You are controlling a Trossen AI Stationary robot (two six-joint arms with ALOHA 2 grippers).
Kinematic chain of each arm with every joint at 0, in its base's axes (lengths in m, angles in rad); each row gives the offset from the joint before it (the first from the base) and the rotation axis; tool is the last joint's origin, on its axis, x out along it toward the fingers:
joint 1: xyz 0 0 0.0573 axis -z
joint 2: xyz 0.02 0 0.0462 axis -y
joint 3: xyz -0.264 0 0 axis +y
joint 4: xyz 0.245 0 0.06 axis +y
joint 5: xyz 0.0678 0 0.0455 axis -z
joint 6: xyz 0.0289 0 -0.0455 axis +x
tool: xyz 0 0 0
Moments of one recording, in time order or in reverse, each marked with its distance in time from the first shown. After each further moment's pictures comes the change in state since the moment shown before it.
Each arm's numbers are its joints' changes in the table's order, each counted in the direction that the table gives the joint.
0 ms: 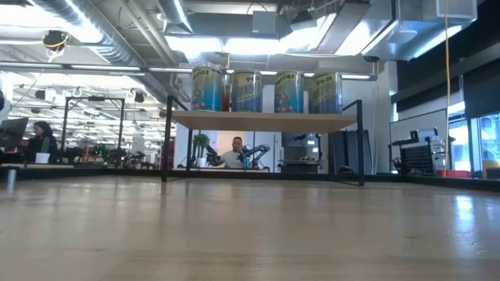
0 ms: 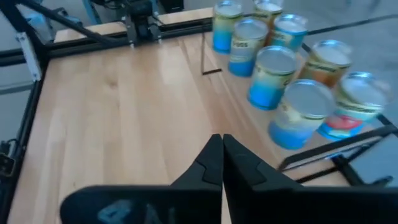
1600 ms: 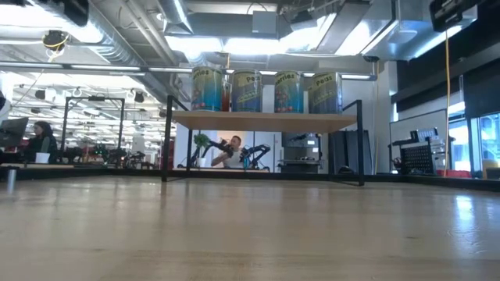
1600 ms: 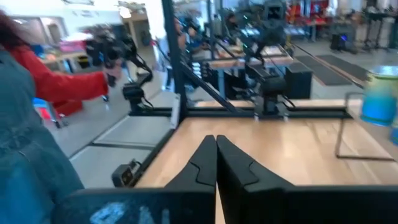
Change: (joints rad) left arm 0.001 0.372 1.278 -1.245 0.411 -0.015; right arm 0.001 0.604 0.854 -0.853 -0.494 -0.218
